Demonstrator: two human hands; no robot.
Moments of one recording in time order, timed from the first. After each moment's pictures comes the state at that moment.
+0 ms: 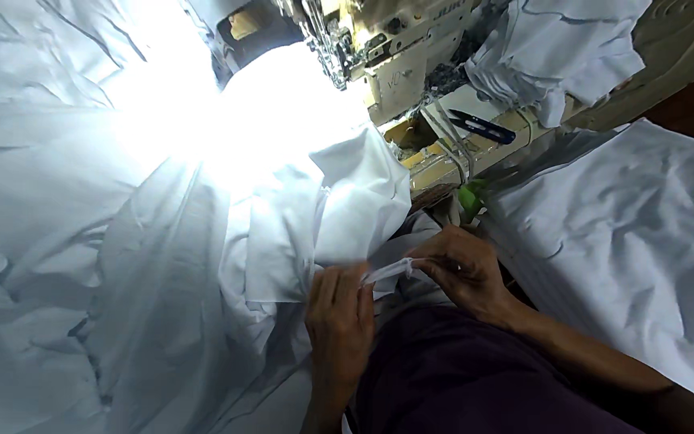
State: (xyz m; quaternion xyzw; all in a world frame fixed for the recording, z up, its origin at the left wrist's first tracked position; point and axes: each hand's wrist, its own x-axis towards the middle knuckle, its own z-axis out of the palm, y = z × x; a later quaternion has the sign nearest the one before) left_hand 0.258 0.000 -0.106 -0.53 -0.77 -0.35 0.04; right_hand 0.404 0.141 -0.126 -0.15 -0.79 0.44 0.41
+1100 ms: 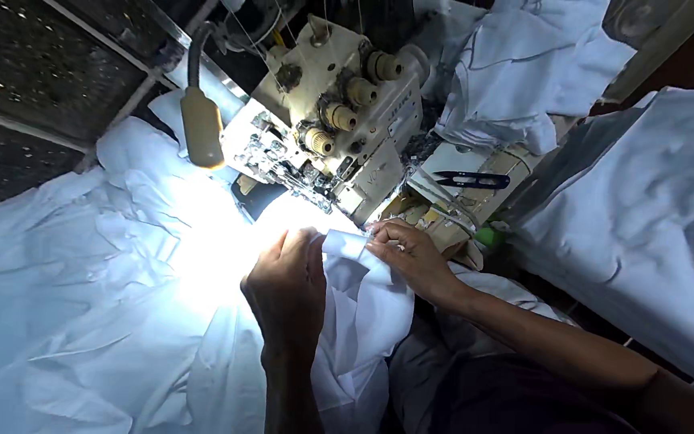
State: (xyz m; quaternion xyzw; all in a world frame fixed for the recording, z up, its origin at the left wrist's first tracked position) left_hand 0.155 0.144 -0.017 -0.66 -0.70 -0.20 0.19; right_hand 0.301 0.208 -0.103 -0.33 -0.61 0.61 0.38
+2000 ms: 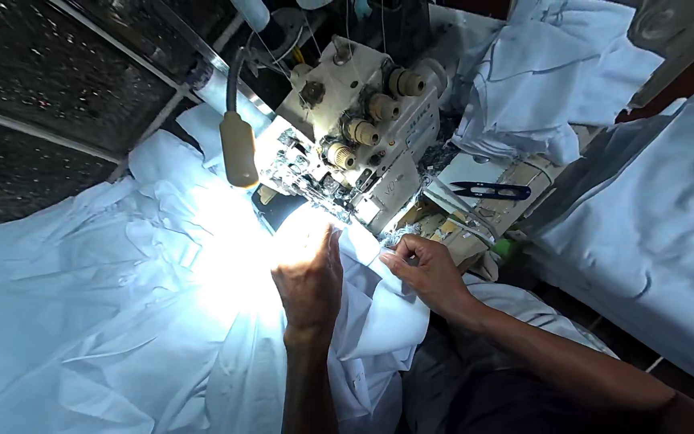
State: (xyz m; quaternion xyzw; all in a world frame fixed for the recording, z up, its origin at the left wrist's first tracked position) left_hand 0.139 0.164 -0.035 -0.66 -0.70 -0.19 0.22; right_hand 0.295 0.205 -0.100 -0.39 -0.58 0.61 0.37
